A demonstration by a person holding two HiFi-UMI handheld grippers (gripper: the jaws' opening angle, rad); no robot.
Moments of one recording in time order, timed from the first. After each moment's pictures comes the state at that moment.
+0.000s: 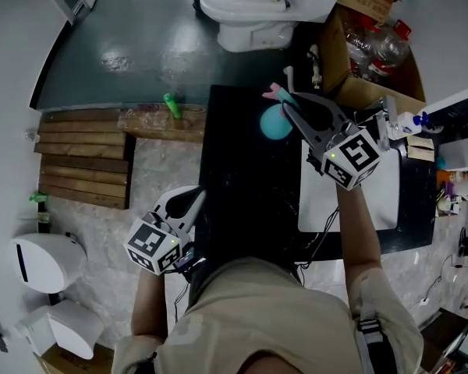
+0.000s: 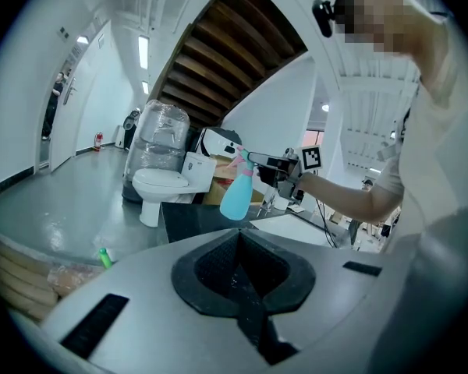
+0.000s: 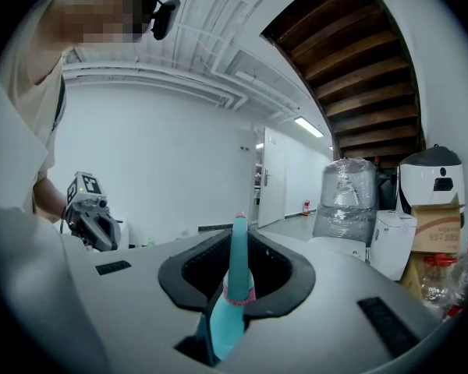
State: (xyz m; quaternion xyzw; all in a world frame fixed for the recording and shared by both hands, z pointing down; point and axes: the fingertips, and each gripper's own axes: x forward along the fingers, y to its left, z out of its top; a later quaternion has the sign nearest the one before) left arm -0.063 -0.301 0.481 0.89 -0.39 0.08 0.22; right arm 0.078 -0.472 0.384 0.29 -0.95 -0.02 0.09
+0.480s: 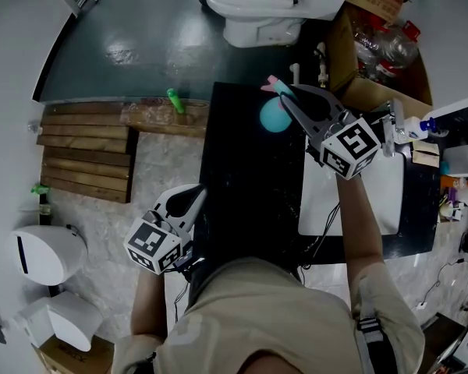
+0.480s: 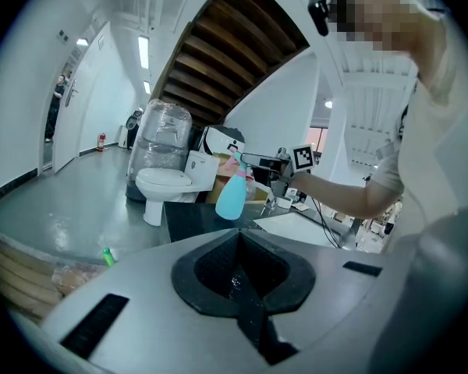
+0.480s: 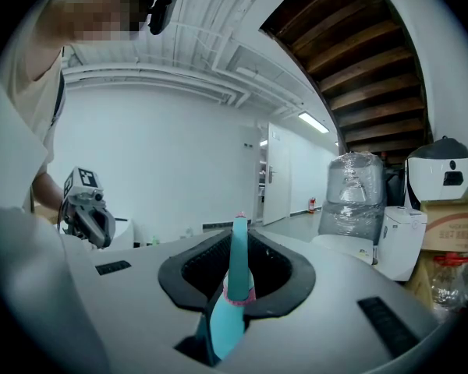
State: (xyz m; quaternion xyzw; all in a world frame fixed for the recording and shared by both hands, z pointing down) left arm -0.062 -0.307 0.483 0.88 -0.40 0.10 0.23; right arm 0.069 -0.498 0.401 0.27 -0.96 -0.01 0.10
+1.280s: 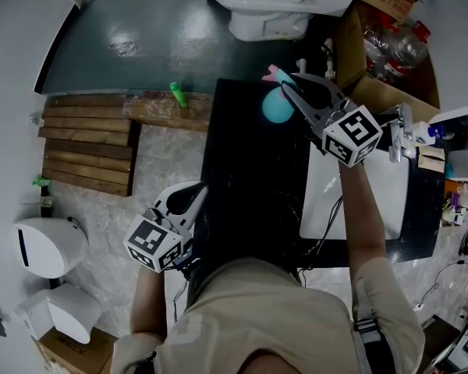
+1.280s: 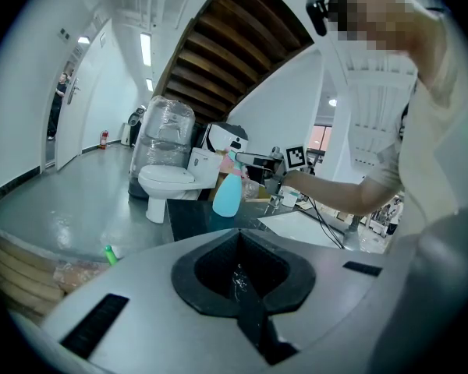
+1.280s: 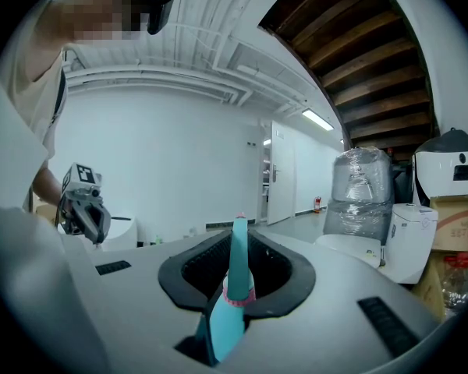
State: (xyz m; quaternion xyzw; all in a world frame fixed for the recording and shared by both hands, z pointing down) left arm -0.063 -0.316 0.492 0.88 -0.41 0.10 0.24; right arm 0.061 -0.529 0.416 0.25 -0.96 -0.01 0.10
